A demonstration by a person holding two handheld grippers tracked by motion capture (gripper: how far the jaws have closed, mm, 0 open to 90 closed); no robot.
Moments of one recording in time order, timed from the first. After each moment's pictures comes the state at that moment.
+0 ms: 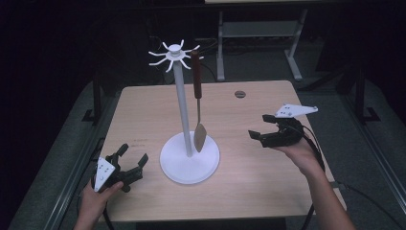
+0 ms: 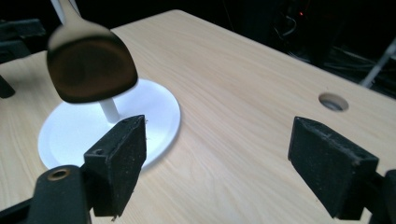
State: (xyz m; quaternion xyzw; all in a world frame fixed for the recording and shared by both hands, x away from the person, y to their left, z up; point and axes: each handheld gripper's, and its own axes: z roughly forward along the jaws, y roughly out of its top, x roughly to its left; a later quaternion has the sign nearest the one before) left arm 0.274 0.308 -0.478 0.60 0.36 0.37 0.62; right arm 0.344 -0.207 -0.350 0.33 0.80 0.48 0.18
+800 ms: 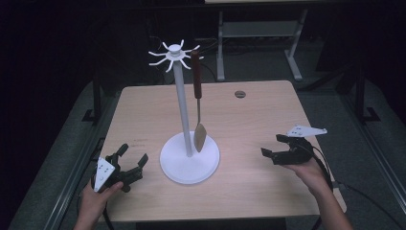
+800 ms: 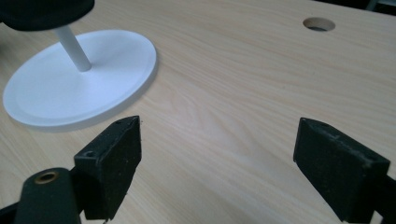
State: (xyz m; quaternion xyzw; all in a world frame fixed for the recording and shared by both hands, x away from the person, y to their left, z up) left arm 0.273 0.308 -0.478 0.60 0.36 0.37 0.62; right arm 0.321 -0.244 -0.412 0.40 0.79 0.45 0.15
